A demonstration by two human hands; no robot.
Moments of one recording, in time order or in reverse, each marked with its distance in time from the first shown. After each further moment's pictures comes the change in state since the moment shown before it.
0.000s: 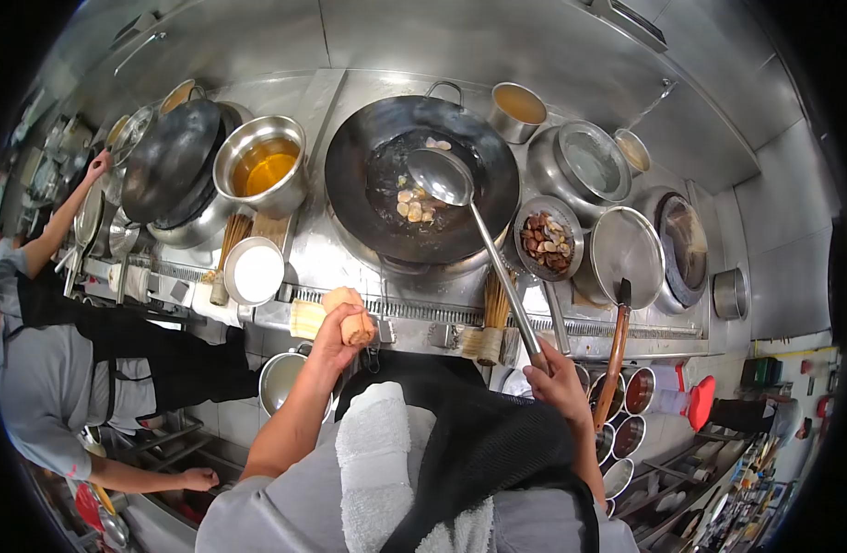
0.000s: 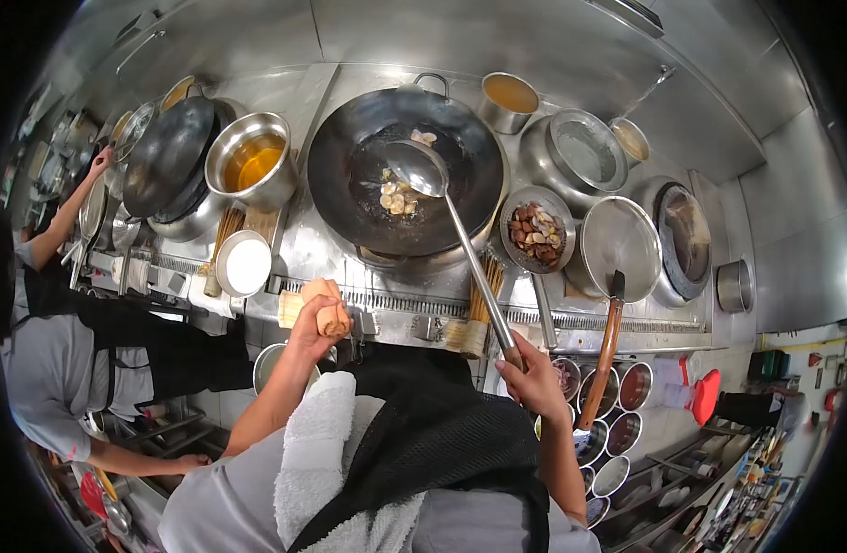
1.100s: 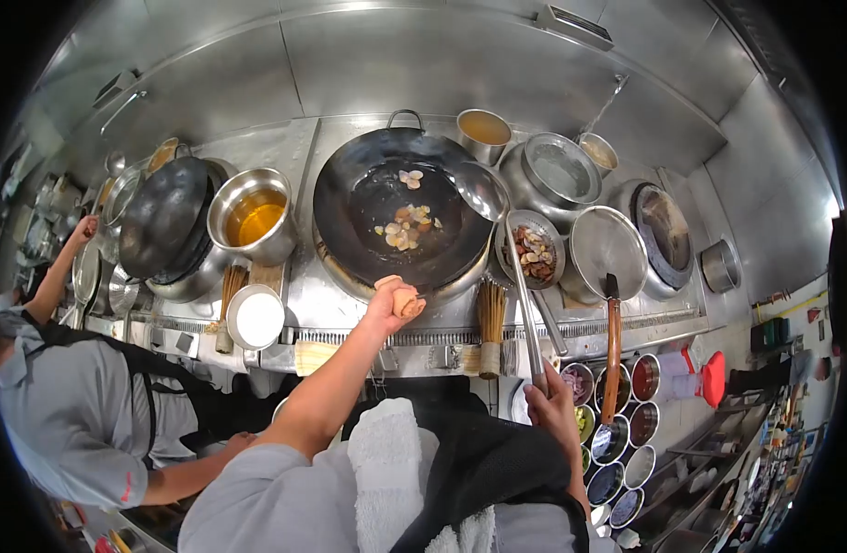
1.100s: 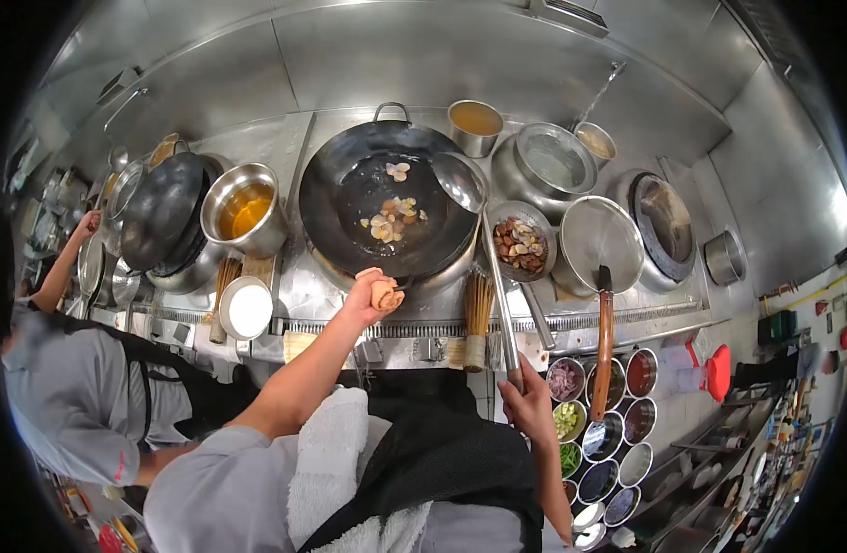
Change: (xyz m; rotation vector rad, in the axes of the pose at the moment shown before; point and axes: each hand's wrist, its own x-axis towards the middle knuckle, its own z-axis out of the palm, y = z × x) left_hand 0.148 -0.026 0.078 0.051 -0.257 -0.089; right_hand -0.050 0.022 0.039 0.076 0.298 -0.138
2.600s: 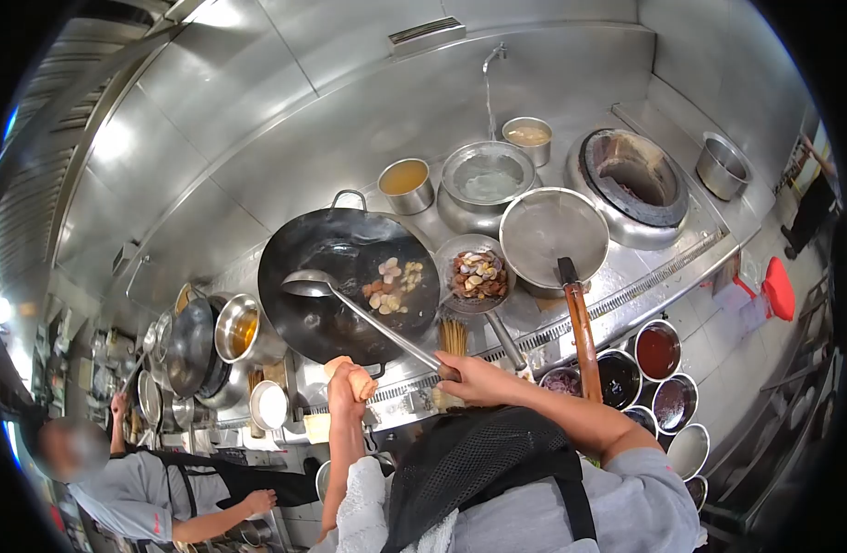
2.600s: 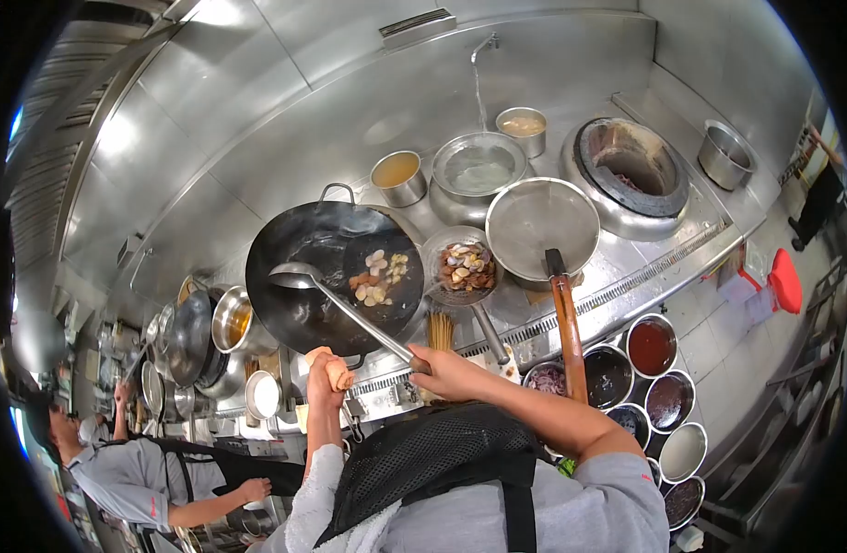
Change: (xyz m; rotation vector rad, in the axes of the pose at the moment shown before) left_hand -0.117 -0.080 0.157 0.370 0.323 0.368; right_hand 0.108 0.014 -0.118 -0.309 -0.475 -0.505
